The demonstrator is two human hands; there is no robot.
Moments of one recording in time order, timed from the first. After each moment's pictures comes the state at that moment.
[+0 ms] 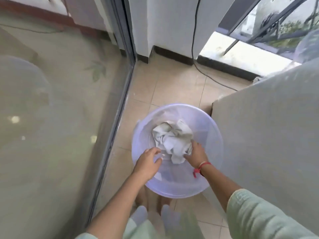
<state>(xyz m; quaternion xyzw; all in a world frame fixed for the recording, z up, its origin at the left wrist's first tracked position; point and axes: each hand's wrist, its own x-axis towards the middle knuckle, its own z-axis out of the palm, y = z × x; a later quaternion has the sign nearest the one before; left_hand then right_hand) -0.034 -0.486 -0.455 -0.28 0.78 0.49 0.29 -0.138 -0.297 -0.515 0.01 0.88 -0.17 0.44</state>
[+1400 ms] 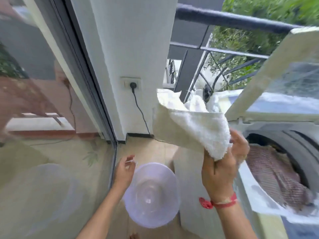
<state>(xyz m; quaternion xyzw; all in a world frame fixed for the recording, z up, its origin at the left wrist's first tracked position) -0.086 -0.509 -0.098 -0.24 0.75 0.61 -0.02 -0.102 -0.285 0.055 -0.13 0.84 -0.36 -0.40</state>
